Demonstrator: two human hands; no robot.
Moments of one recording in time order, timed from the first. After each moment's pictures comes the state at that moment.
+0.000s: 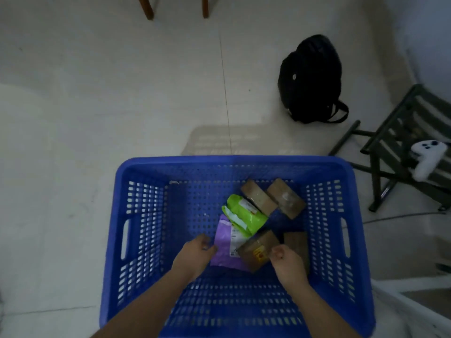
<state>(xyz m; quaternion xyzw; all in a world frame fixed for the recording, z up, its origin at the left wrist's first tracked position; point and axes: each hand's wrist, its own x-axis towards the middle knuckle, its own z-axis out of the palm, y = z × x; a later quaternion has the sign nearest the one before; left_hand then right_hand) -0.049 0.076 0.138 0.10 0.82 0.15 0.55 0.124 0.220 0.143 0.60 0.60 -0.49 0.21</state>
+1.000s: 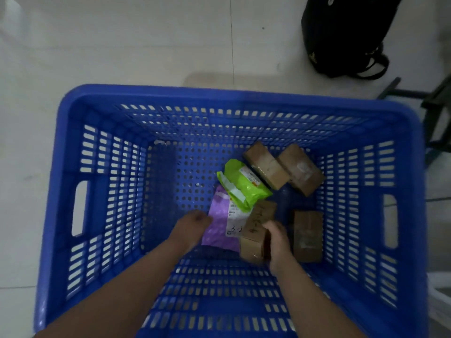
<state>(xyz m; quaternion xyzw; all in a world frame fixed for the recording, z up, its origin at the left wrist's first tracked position) -0.031 0.065 0.010 0.00 0.80 0.22 0.56 0.133 0.183 -0.021 0.73 0.22 -0.65 0.04</state>
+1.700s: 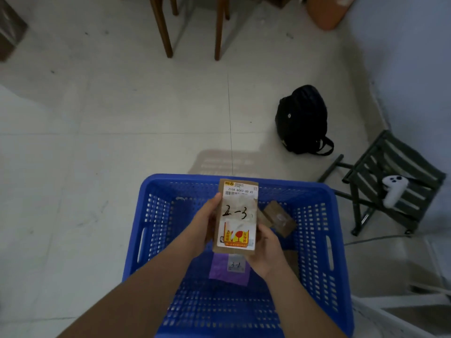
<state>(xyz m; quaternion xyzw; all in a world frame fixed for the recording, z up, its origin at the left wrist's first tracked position) -0.098 0.125 0.256 -0.09 0.58 0.53 0.61 0.031 0.207 0.246 0.47 0.14 -0.87 -0.05</state>
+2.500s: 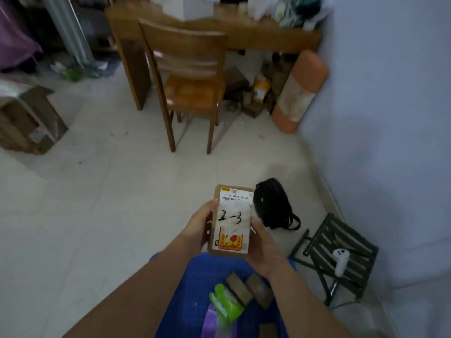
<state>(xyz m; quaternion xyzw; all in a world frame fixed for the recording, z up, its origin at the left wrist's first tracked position) -0.163 0.186 0.503 0.03 0.60 0.60 0.53 -0.026 0.281 0.496 0.33 0.36 -0.87 -0.06</state>
